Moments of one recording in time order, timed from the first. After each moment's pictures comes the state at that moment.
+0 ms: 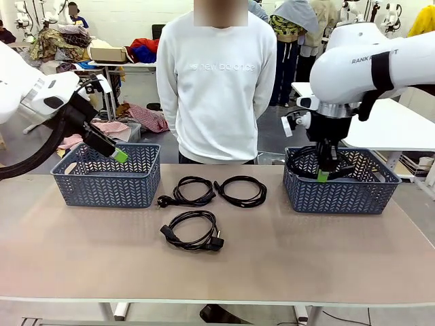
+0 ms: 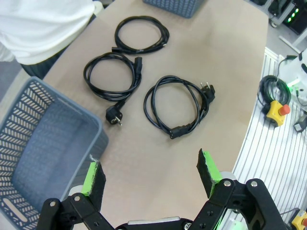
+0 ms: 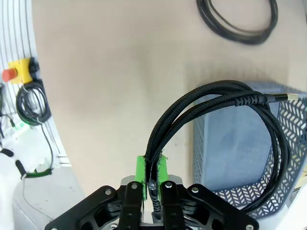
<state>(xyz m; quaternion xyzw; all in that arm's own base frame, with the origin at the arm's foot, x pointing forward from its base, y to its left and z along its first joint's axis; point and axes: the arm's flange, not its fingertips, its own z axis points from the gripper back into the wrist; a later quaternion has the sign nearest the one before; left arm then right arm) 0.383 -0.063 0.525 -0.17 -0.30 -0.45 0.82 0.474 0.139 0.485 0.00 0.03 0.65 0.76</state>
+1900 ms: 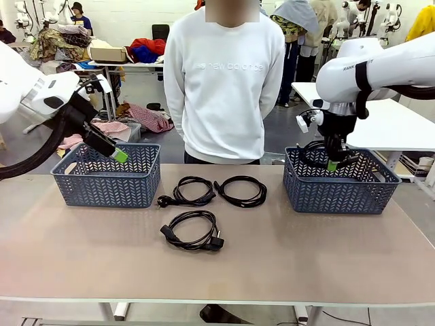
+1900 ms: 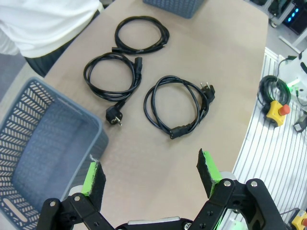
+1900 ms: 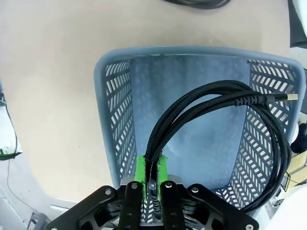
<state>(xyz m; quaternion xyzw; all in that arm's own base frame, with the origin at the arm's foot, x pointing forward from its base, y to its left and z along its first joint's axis) 0.383 -0.063 0.526 -0.17 -0.30 -0.45 0.82 0.584 0.081 0.449 0.00 0.03 0.68 0.73</state>
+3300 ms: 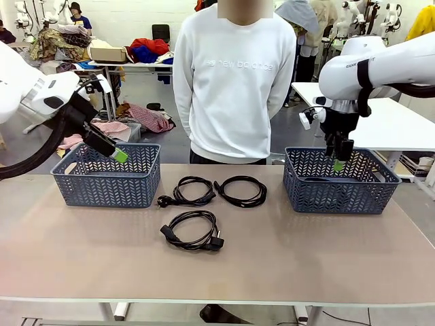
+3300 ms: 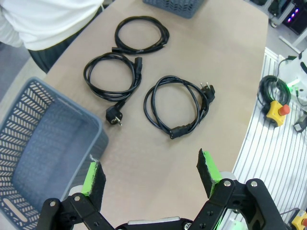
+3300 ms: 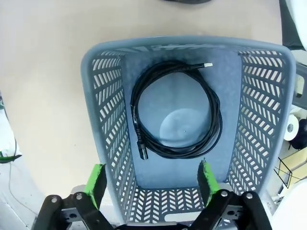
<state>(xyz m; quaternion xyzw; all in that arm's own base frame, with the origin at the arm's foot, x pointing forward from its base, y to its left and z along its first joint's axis) 0.383 -0.063 0.526 -0.17 -0.30 -0.45 0.82 0.593 0.070 0.455 0.00 0.02 0.67 0.74</state>
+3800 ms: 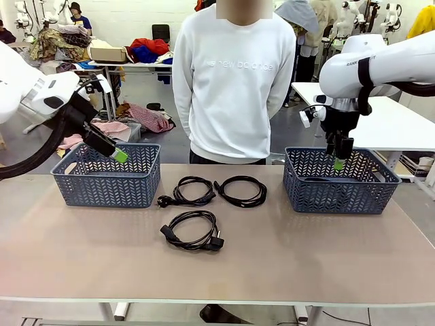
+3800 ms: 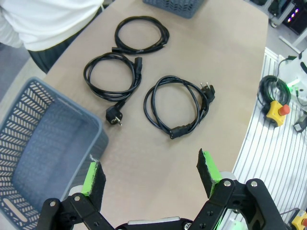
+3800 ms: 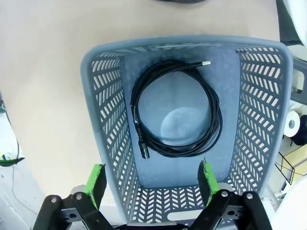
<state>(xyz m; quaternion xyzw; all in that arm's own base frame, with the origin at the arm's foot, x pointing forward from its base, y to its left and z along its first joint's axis) 0.383 -0.063 0.526 -0.17 -0.30 -0.45 0.82 0.593 0.070 0.458 0.00 0.02 0.66 0.75</state>
